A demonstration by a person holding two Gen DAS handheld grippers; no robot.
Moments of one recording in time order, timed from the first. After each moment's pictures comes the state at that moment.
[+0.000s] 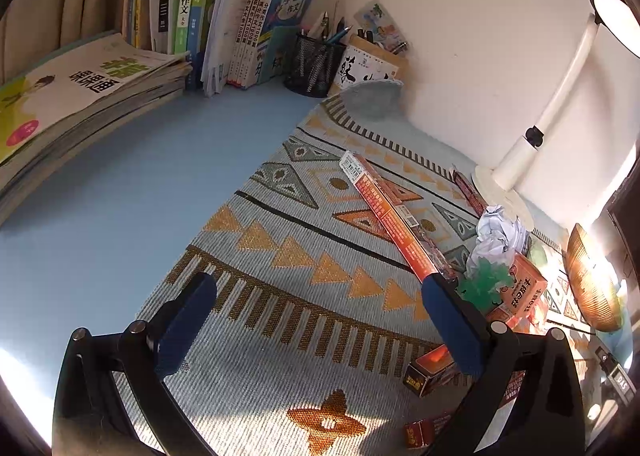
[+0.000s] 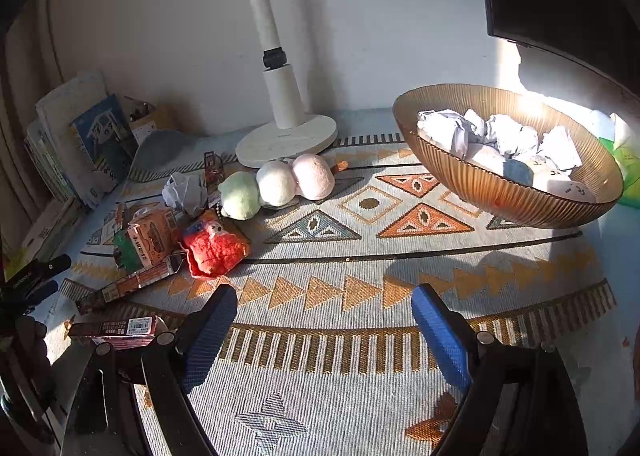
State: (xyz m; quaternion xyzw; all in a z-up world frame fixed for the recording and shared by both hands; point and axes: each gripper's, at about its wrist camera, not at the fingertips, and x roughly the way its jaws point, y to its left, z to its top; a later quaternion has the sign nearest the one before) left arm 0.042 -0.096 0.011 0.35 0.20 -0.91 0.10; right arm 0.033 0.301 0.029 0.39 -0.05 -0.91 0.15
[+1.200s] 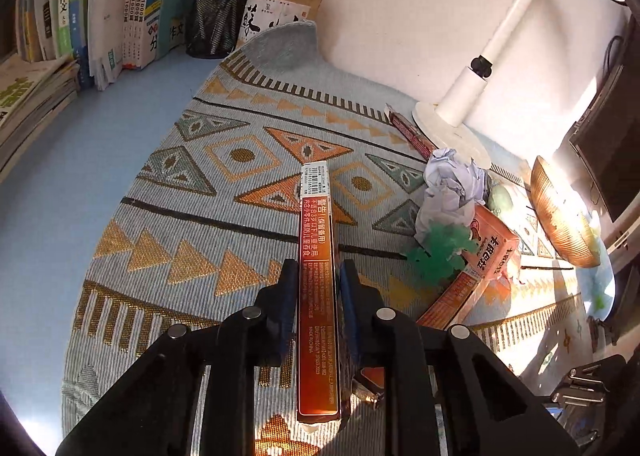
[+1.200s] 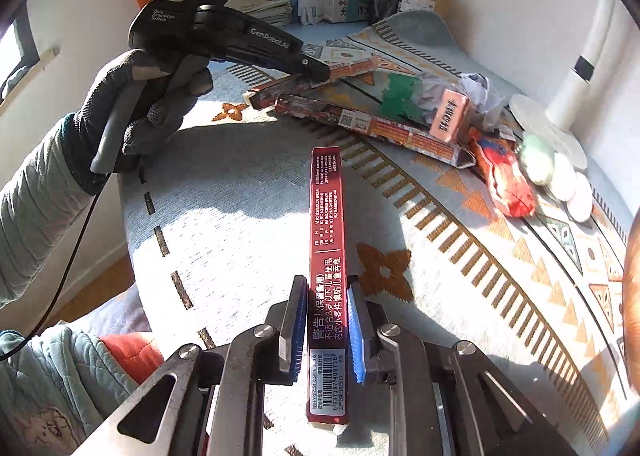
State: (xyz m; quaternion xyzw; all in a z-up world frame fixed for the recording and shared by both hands) left arm 0.007 -0.062 0.008 0.42 0.15 -0.89 -0.05; right arm 0.108 0.178 0.001 0.44 0.20 -0.81 0.33
